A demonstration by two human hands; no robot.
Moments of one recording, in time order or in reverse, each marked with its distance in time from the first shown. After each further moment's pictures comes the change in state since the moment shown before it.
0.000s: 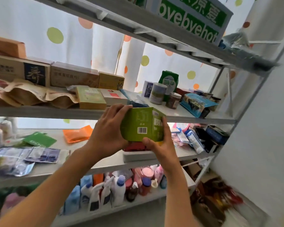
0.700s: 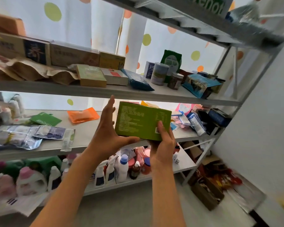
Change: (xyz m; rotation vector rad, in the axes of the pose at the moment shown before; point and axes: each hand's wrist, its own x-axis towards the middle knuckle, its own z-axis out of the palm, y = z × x) left_hand -0.083 0.040 0.020 -0.492 -0.041 -0.387; right_hand -0.052 0.043 0.026 0.850 0.387 0.196
